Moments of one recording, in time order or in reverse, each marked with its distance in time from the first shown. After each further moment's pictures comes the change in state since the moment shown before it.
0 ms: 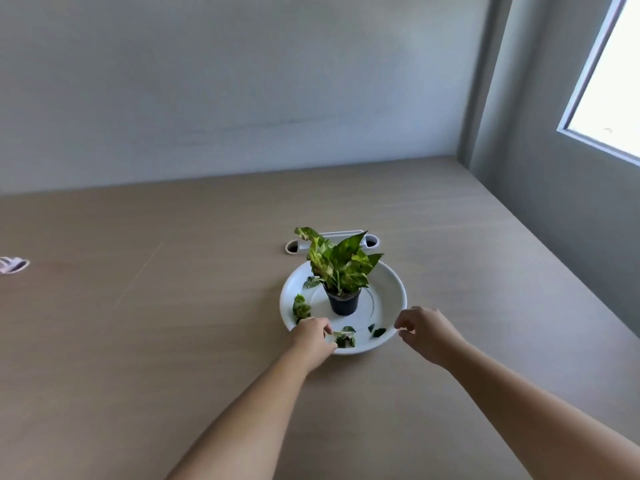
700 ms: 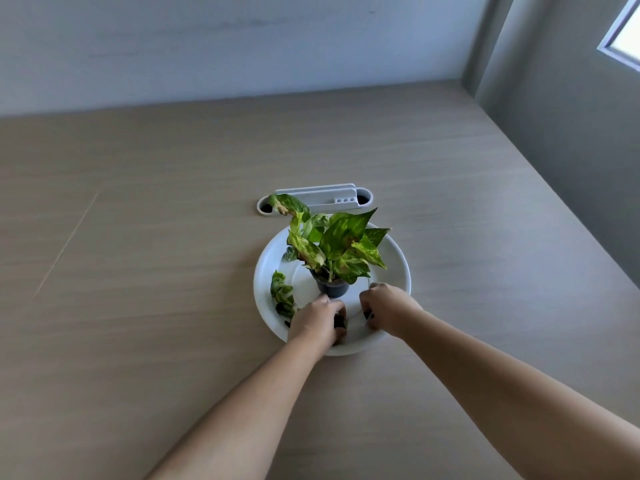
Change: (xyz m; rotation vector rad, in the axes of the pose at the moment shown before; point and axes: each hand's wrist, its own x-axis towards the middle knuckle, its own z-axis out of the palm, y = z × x) left_hand 0.079 -0.005 0.047 0.173 -0.065 0.200; right_hand 0.113 -0.004 0.063 -0.309 -0.337 -0.058
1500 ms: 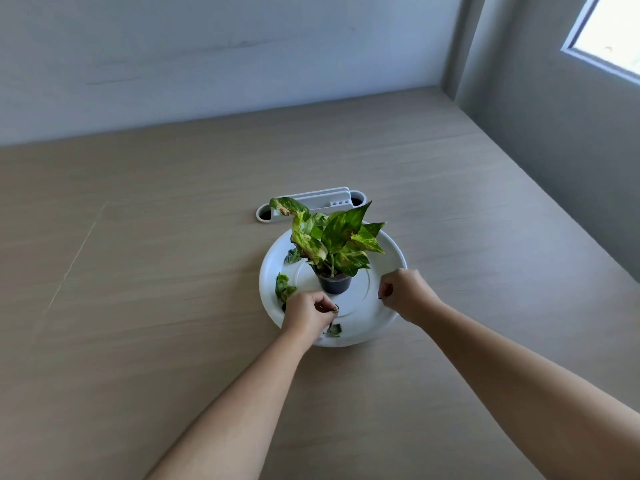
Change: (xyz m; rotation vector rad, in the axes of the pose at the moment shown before) left_hand -0.018 -0.010 -0.024 -0.577 0.123 -0.172; right_hand -0.035 0.004 -0.010 0.457 0.299 0.229
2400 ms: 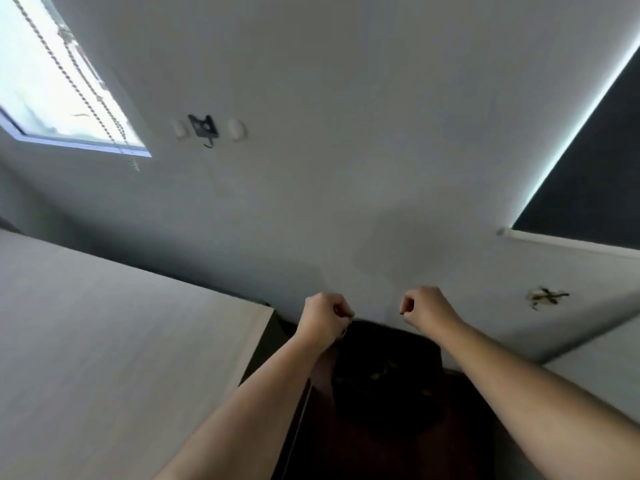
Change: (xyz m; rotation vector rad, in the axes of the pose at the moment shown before) left_hand -0.304 0.310 0.512 0.361 -0.929 0.795; right_hand -0.482 0.485 -0.168 0.304 0.567 0.990
